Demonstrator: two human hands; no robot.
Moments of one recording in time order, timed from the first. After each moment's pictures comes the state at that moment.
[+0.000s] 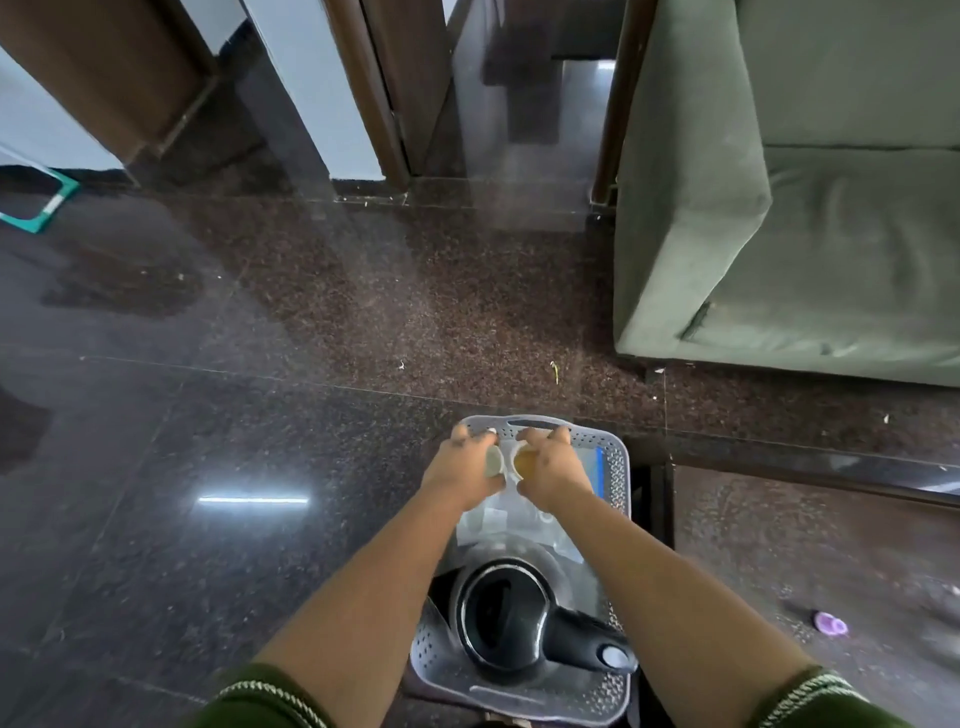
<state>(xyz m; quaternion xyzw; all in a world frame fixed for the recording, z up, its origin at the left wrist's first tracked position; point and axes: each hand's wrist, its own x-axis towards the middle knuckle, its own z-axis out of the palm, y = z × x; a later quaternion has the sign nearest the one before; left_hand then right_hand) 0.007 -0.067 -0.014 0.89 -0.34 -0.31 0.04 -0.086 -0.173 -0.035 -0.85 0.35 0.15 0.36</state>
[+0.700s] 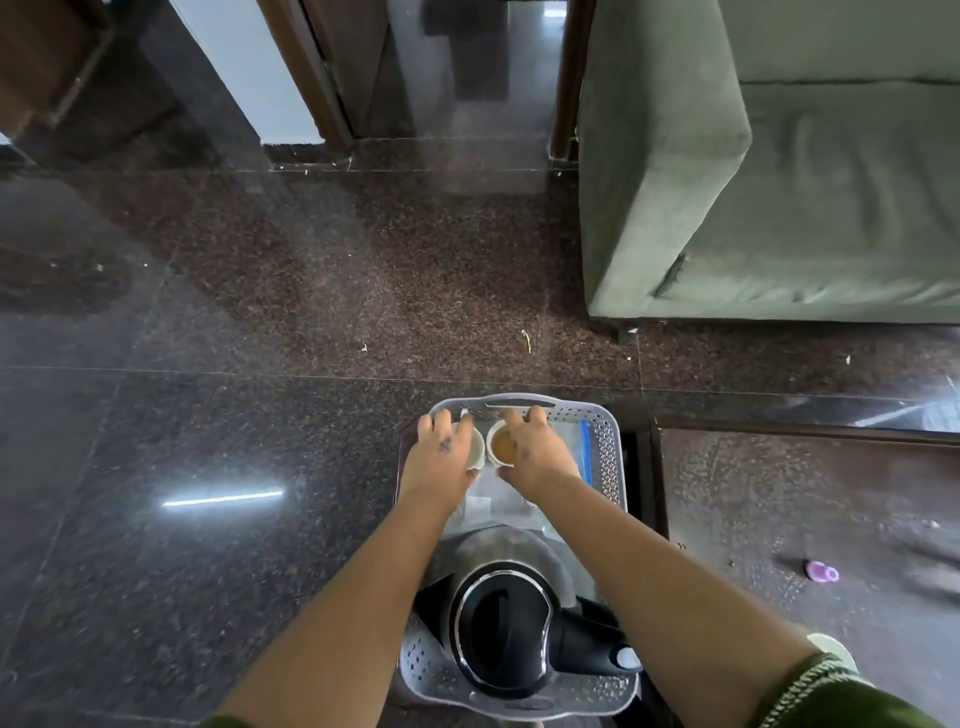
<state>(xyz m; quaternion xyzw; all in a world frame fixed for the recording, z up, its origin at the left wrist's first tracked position) 0.036 -0.060 -0.092 0.88 -0.44 -0.19 -0.04 -0.058 -0.170 -0.093 -0.88 0.35 0.18 0.27</state>
